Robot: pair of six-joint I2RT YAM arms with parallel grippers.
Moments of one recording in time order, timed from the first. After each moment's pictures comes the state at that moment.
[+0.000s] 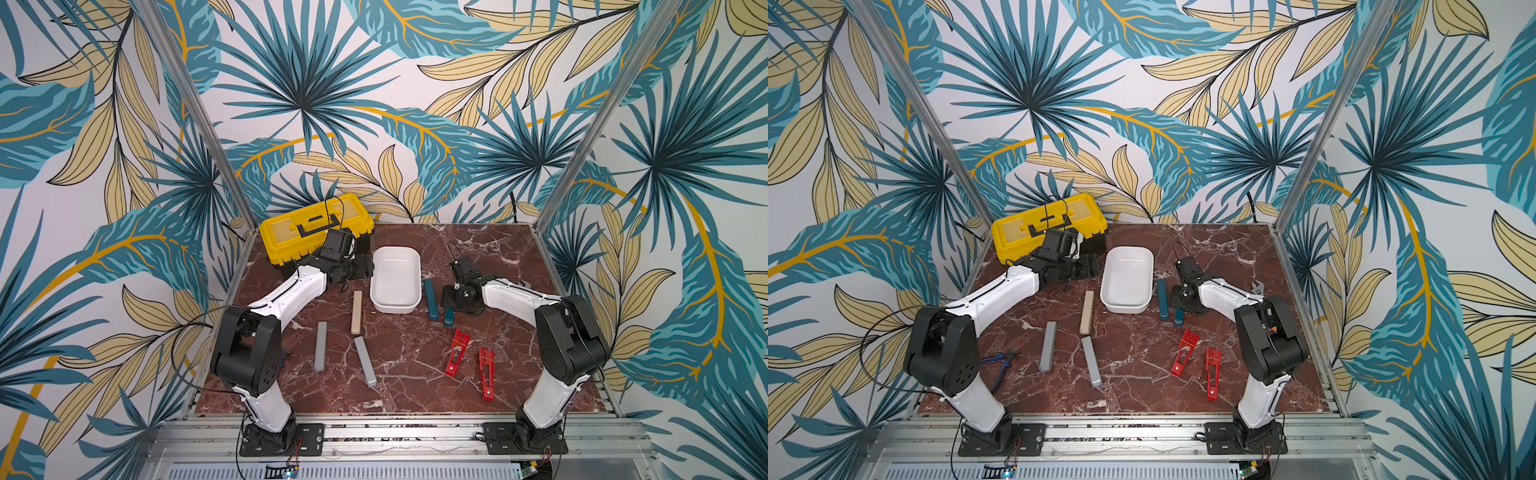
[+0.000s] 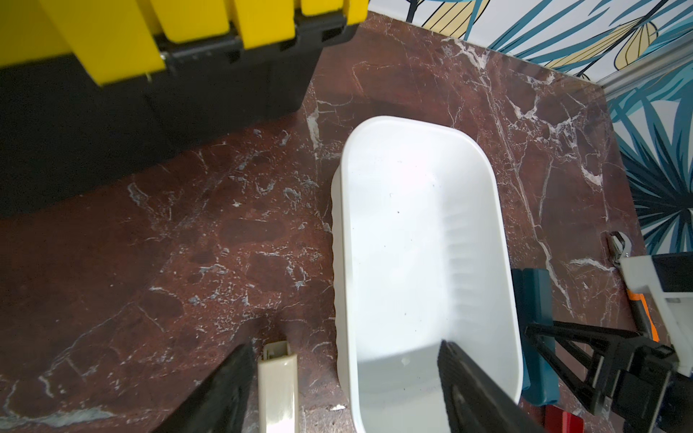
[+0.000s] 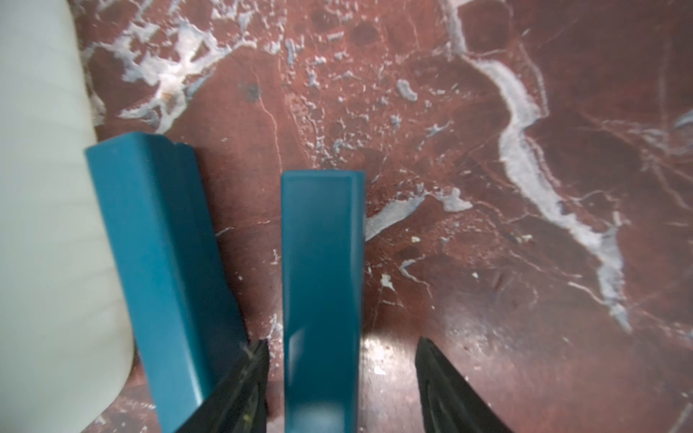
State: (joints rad) left arm -0.33 1.71 1.29 -0.39 0.14 -0.45; right arm 0.33 1.80 1.11 -0.47 0.07 0.55
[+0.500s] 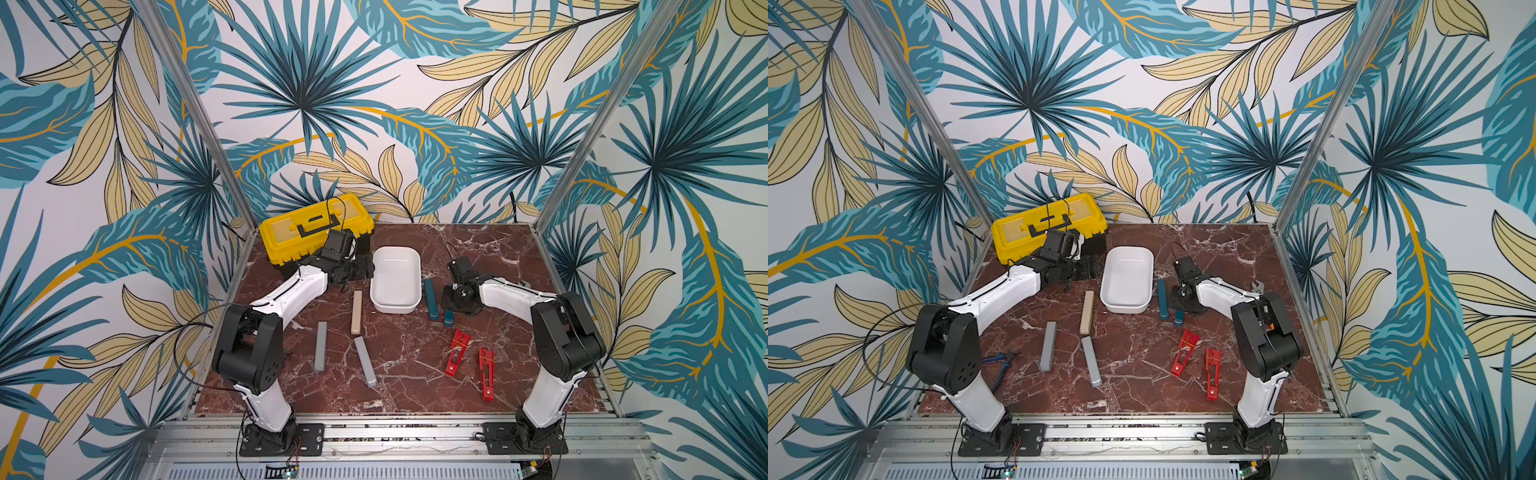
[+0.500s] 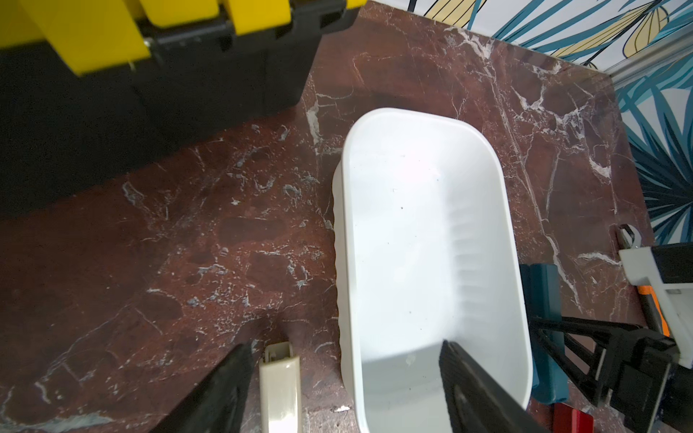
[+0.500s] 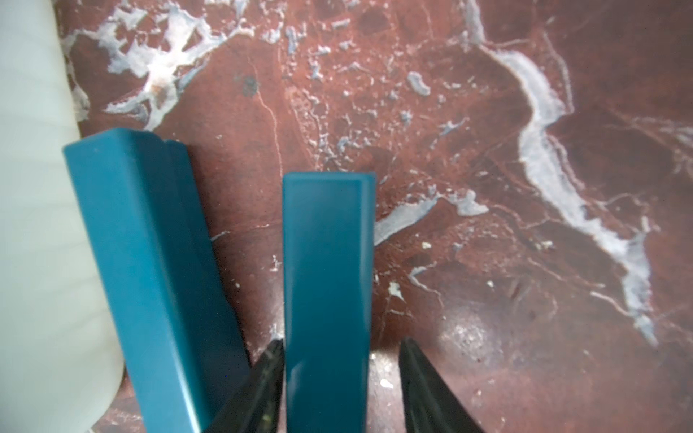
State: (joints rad) left arm -0.33 1.73 1.29 -0.39 0.15 -0.44; right arm 0.34 1.82 1.13 -0.47 0.07 0.55
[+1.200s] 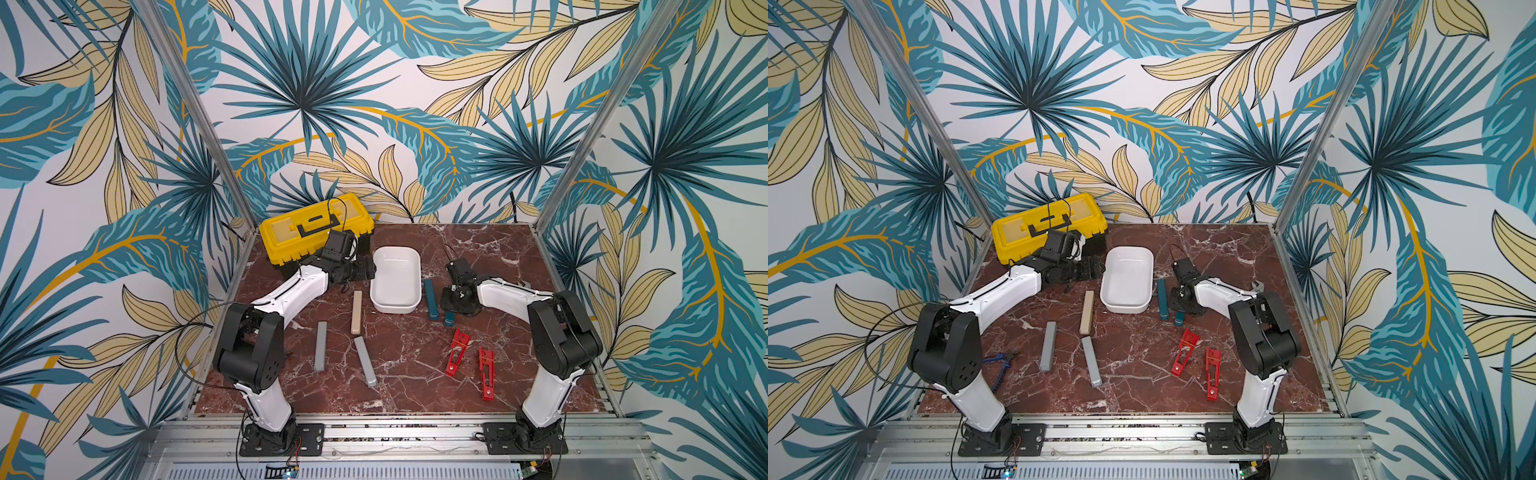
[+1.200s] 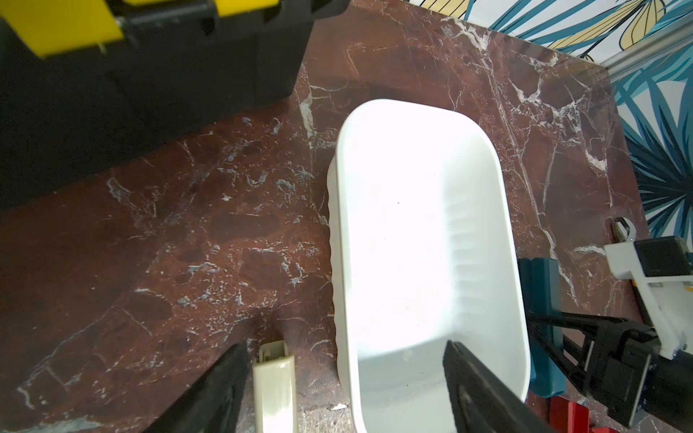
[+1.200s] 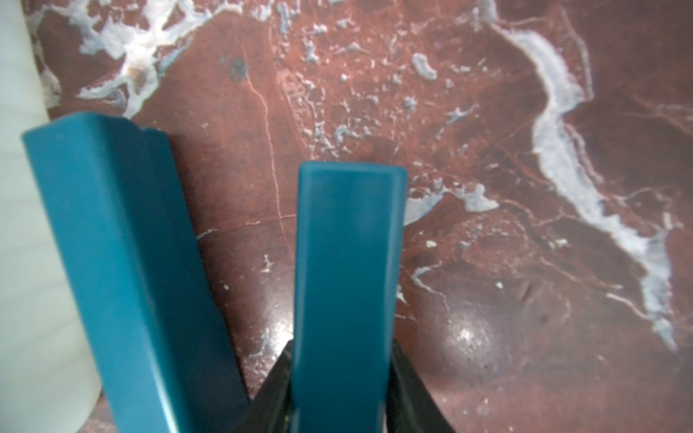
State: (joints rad) left arm -0.33 1.73 1.29 -0.39 0.17 -0.43; right arm 0.35 1.84 1.13 -0.47 0.08 0.55
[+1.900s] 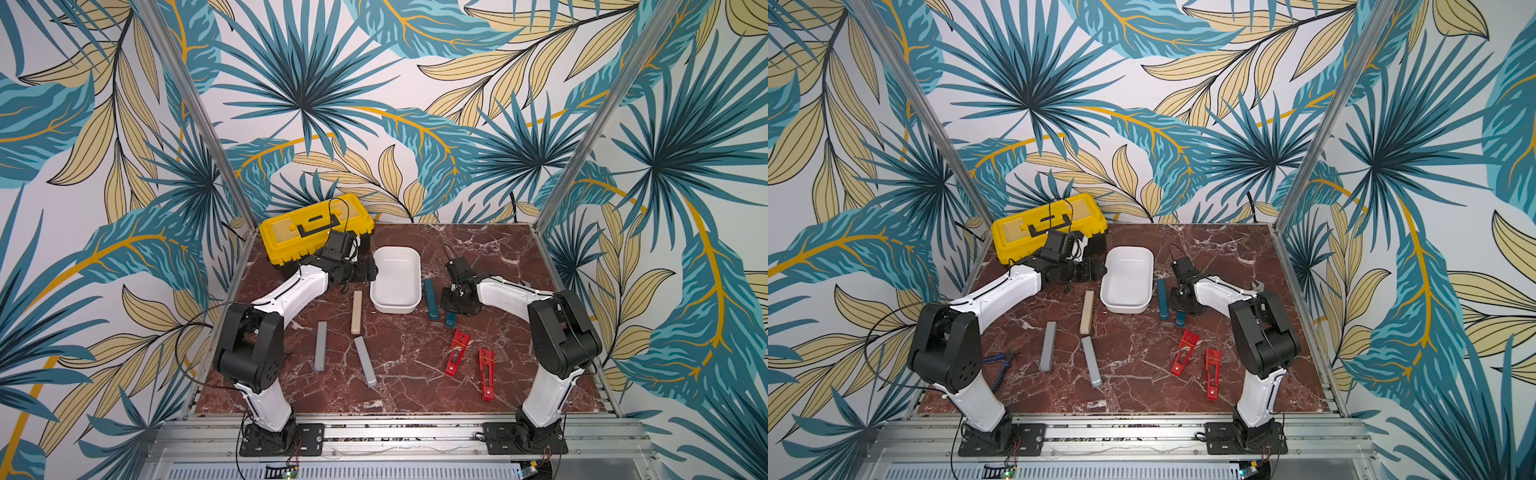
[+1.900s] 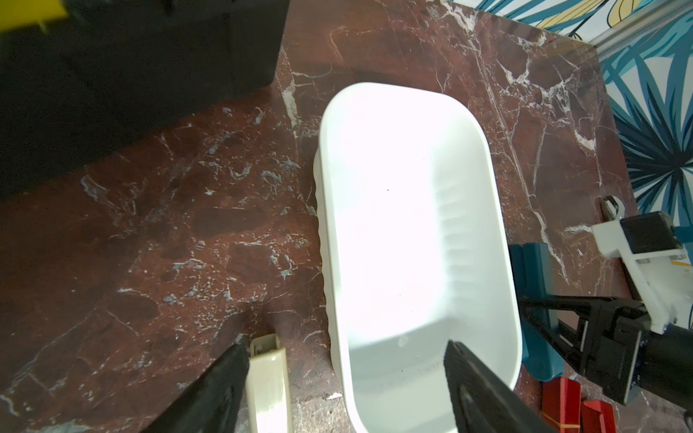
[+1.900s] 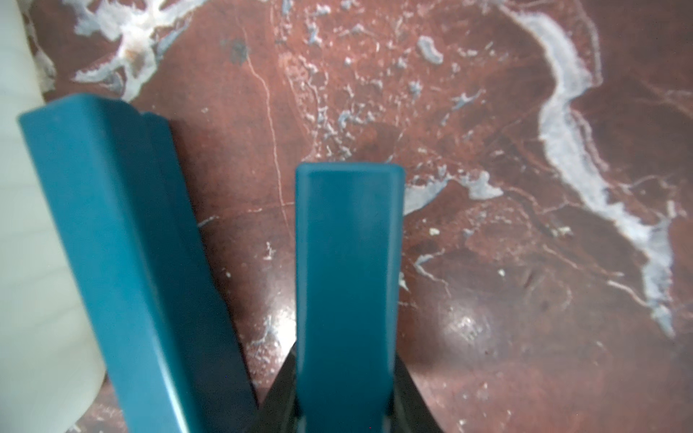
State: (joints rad) left arm -0.33 1.73 1.30 -0.42 0.22 -0.39; right arm 0.35 1.83 1.15 -0.54 0.06 0.54
